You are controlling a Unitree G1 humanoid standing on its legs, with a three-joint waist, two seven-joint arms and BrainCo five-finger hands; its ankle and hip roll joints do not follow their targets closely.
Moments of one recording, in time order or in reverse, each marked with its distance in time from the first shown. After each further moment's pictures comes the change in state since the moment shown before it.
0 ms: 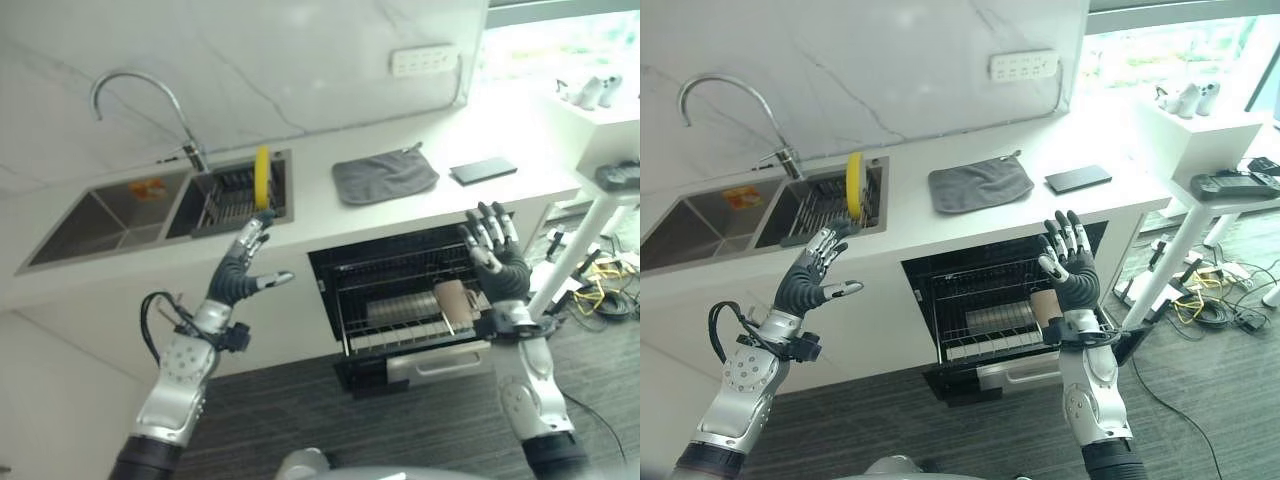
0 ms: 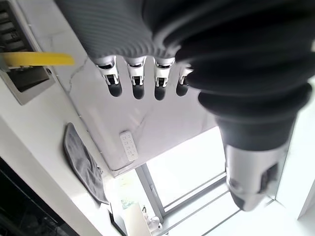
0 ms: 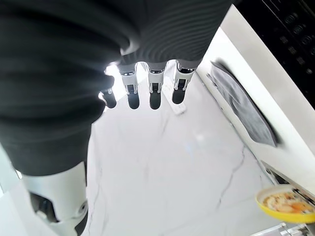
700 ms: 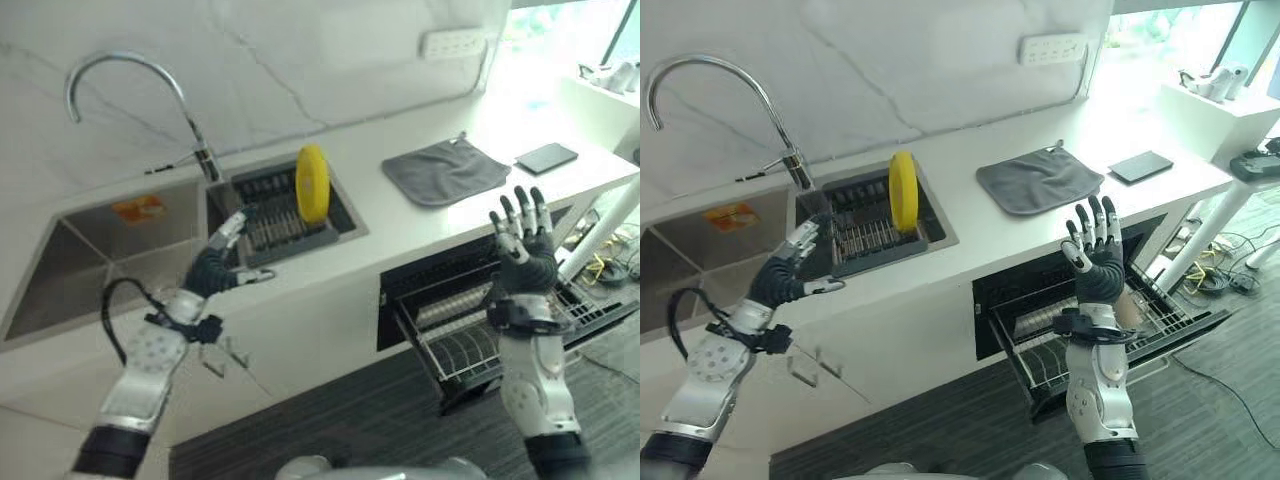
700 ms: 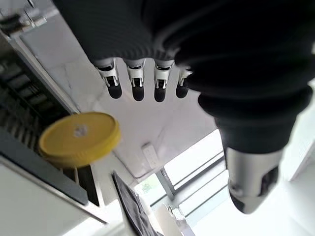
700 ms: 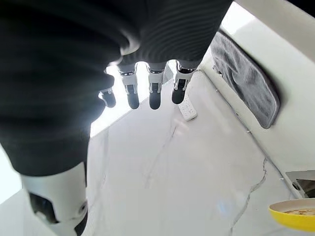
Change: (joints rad) left arm -0.009 0.145 0.085 0.039 0.015 -0.029 -0.067; right arm 0.003 0.008 -0.049 -0.075 -0.037 -0.043 -0.094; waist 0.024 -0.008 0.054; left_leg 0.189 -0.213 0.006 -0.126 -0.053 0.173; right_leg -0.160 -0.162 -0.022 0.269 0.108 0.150
